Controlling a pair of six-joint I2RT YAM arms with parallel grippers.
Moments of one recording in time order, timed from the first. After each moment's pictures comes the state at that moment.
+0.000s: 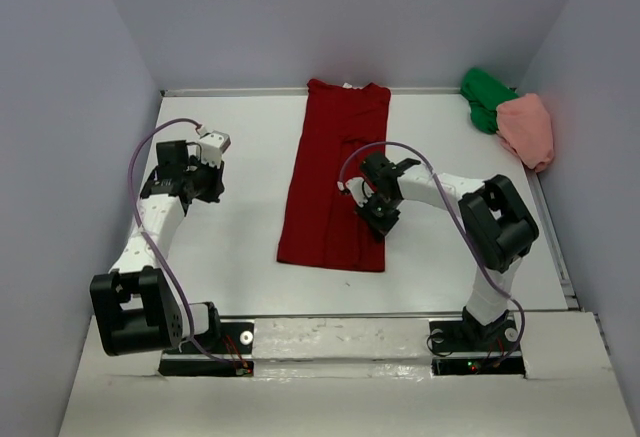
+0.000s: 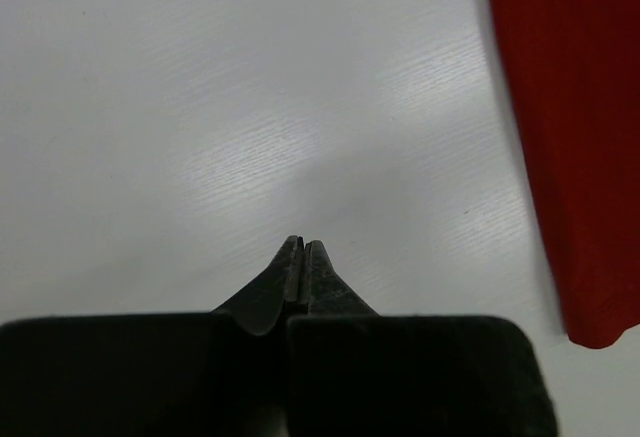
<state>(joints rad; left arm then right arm) 0.09 1.27 0.89 -0.43 0.37 0.33 0.58 1.86 1.21 -0.77 -0.23 -0.29</state>
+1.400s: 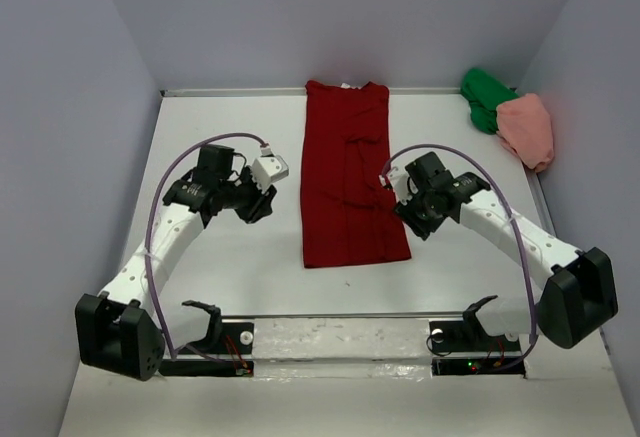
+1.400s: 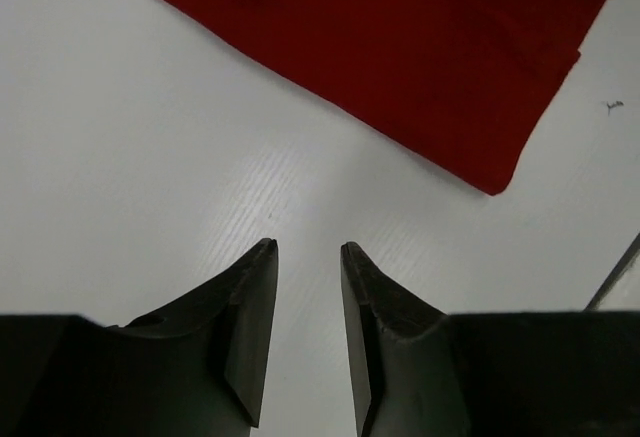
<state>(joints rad) -0.24 1.15 0.95 -0.66 0.50 0.53 0.51 1.31 1.02 -0.86 0.02 -0.33</state>
